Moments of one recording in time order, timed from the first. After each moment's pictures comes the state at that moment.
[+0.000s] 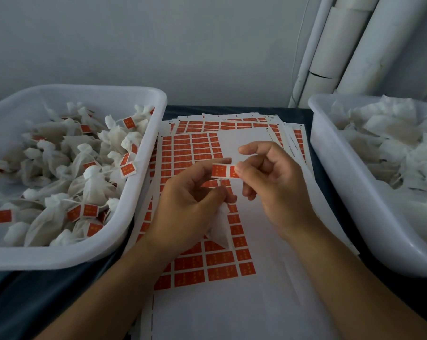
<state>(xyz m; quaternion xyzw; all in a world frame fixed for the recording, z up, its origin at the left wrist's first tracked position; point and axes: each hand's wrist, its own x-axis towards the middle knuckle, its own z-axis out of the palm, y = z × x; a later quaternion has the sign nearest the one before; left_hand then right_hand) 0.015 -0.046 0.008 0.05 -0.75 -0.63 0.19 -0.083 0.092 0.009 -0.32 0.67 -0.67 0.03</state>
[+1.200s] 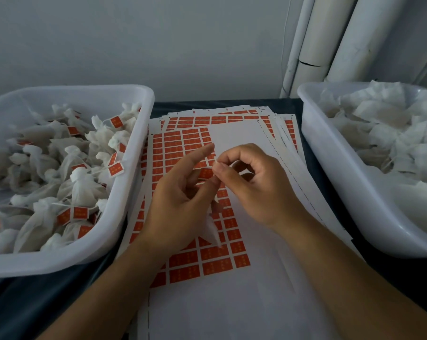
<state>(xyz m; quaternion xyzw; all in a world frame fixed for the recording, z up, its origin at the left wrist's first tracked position) 0.018 -0.039 0.011 0.04 -0.77 -0.60 0.22 -0.077 0.089 0.009 -0.37 0.75 -0.55 0.00</state>
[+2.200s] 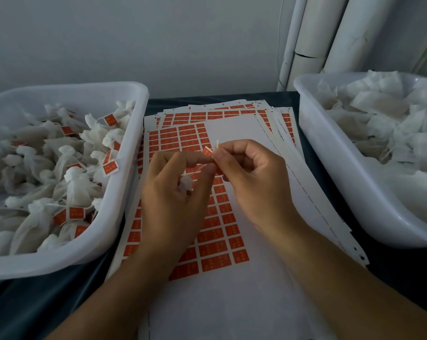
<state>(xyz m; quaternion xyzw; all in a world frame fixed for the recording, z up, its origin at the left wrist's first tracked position) 0.015 -0.032 0.003 0.10 -0.83 -0.36 0.40 -0.064 0.080 0.001 -0.24 0.71 -0.66 -0.03</state>
